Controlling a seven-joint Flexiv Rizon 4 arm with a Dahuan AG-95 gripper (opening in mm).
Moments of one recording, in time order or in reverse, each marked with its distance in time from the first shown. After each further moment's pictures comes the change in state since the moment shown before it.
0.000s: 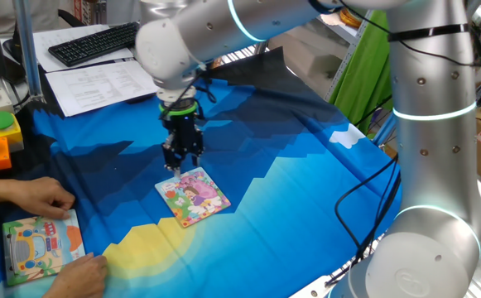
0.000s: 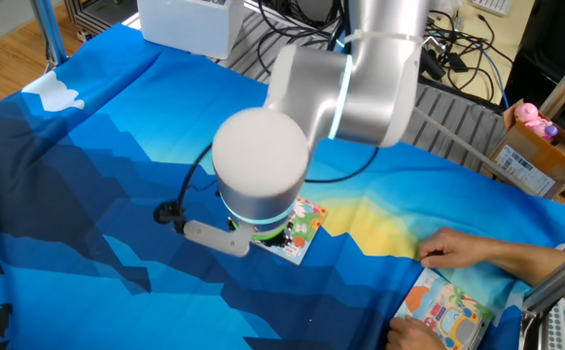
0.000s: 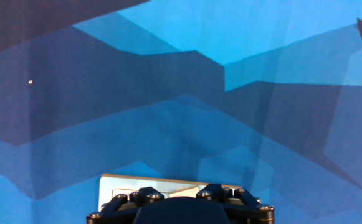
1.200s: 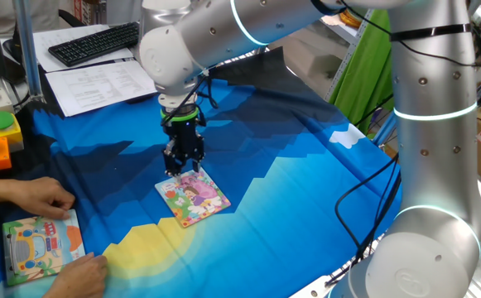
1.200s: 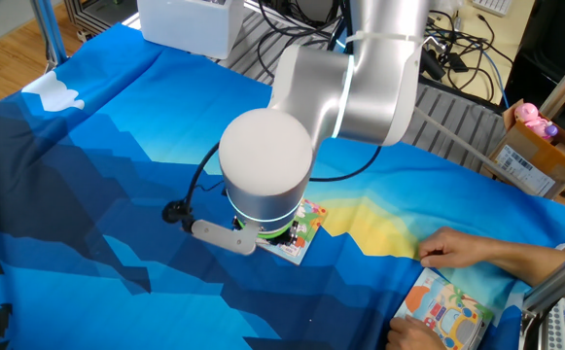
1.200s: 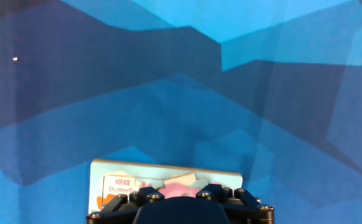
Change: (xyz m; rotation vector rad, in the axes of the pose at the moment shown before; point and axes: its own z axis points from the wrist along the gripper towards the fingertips) arm 0.008 0.012 0.009 -0.002 -0.002 -0.001
